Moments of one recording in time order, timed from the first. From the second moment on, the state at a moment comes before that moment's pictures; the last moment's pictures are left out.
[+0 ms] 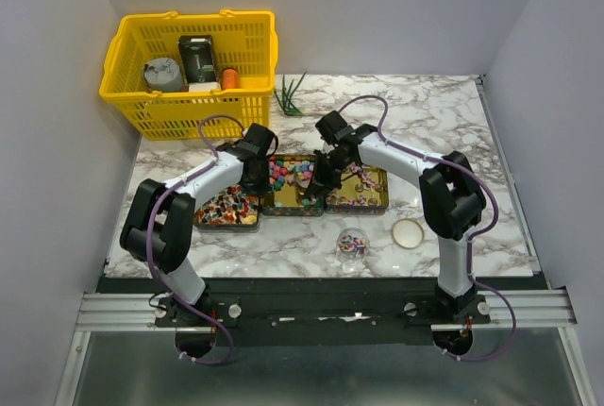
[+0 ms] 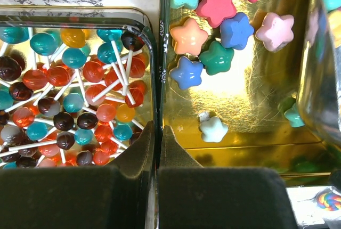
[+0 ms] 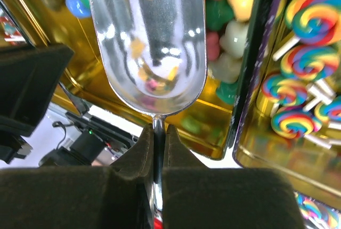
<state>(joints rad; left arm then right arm) -0.44 1.65 1.08 -0.62 -0.04 -0.48 0.65 2.00 1.52 -0.73 -0.38 0.83</state>
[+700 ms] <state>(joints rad) -0.44 1.68 1.10 -0.57 -0.01 -0.50 0.65 2.06 1.59 -0.75 -0.19 0.66</state>
